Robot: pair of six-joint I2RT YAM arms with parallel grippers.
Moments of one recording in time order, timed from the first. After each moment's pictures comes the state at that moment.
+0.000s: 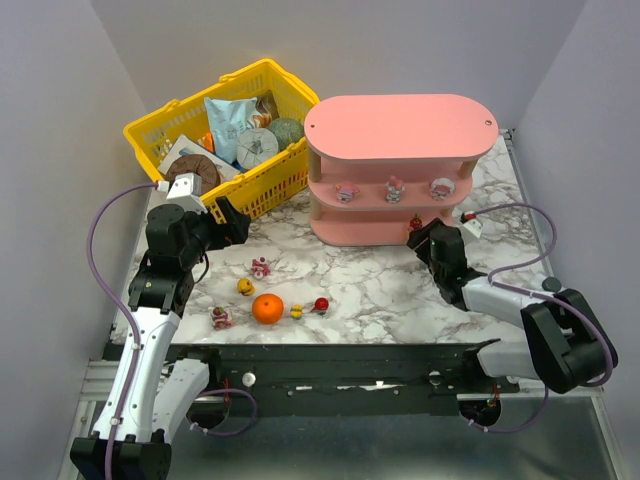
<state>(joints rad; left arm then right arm) -0.09 0.75 0.82 -0.40 0.18 -0.35 0.38 1.30 0.39 0.41 0.43 0.85</state>
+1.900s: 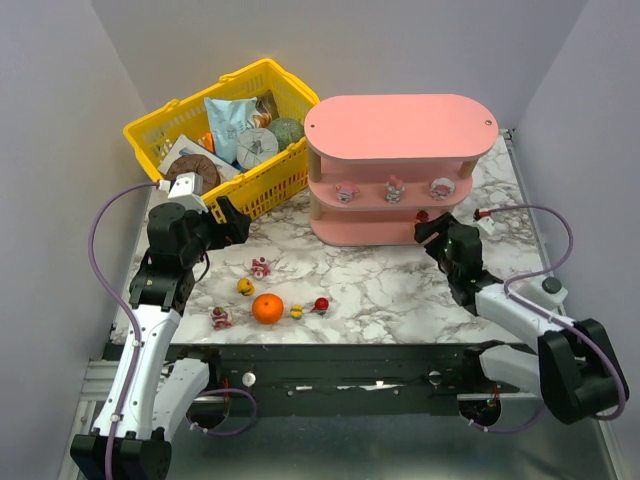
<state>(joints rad) -0.09 0.77 0.82 -0.40 0.18 -0.35 0.29 1.19 0.40 0.38 0.31 0.83</state>
